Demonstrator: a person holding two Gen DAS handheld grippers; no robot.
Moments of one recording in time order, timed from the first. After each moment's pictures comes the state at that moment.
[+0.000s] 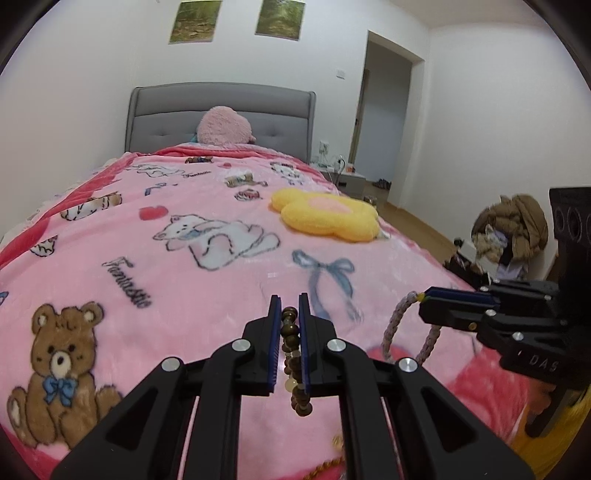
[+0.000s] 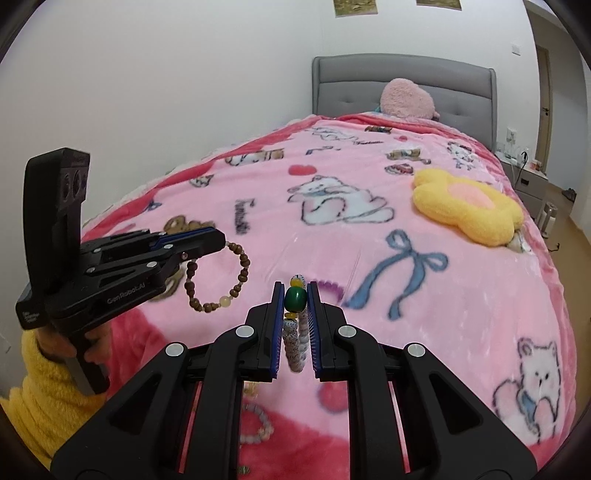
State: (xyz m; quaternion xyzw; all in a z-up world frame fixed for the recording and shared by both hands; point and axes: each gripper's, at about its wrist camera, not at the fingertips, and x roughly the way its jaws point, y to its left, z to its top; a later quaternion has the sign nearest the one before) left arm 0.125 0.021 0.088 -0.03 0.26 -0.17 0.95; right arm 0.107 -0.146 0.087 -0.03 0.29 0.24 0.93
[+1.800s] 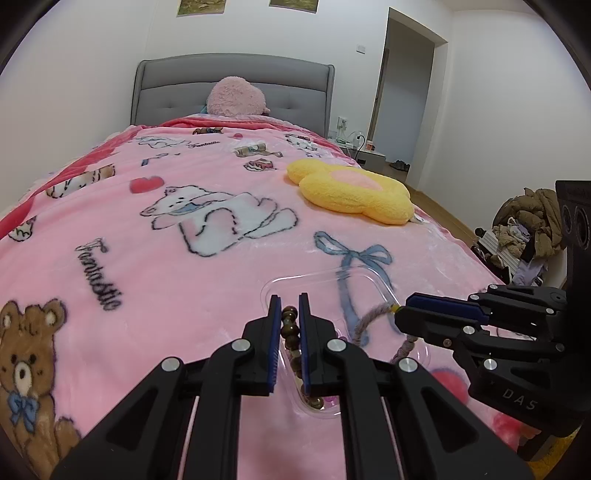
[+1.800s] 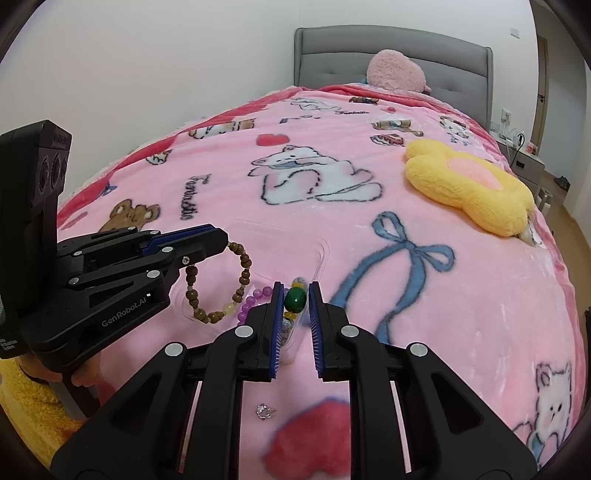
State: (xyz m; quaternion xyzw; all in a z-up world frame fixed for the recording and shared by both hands) left arm 0.207 0.000 0.037 -0.02 0.31 -0.14 0.94; right arm 0.199 -0.138 0.033 -0.05 0.34 0.20 0.92
